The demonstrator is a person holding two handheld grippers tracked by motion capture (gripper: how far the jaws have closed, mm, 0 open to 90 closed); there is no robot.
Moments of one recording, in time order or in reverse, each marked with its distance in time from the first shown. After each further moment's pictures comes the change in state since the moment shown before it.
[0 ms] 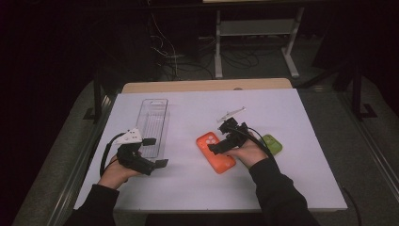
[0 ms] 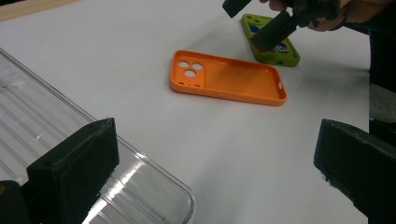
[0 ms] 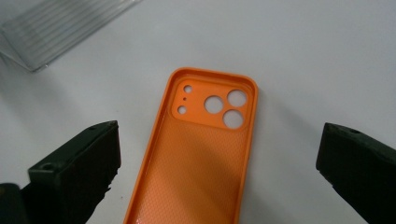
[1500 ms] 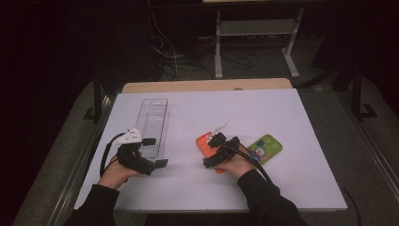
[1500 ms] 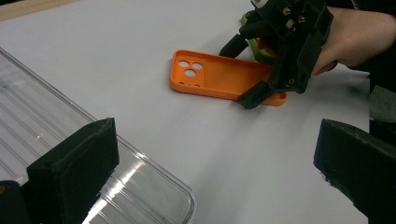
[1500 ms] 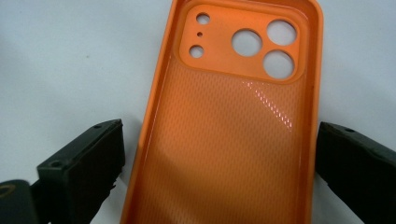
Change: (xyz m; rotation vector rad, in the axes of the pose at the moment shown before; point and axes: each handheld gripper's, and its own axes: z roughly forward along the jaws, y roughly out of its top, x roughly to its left) left arm 0.000 0.000 0.000 0.003 0.002 0.002; right arm 0.026 -0.025 0.049 0.139 -0.104 -0.031
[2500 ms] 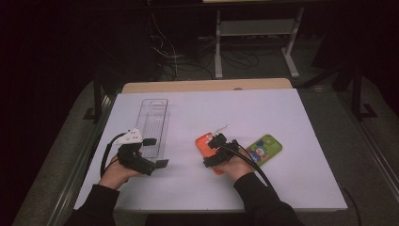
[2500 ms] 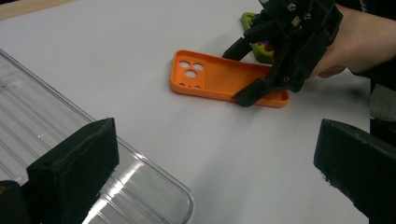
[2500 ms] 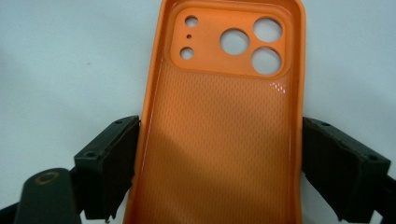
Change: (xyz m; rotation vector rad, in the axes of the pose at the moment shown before) left arm -0.001 0.000 0.001 -0.004 0.000 -0.007; right arm 0.006 -0.002 -0.005 -0.014 -0.037 0.070
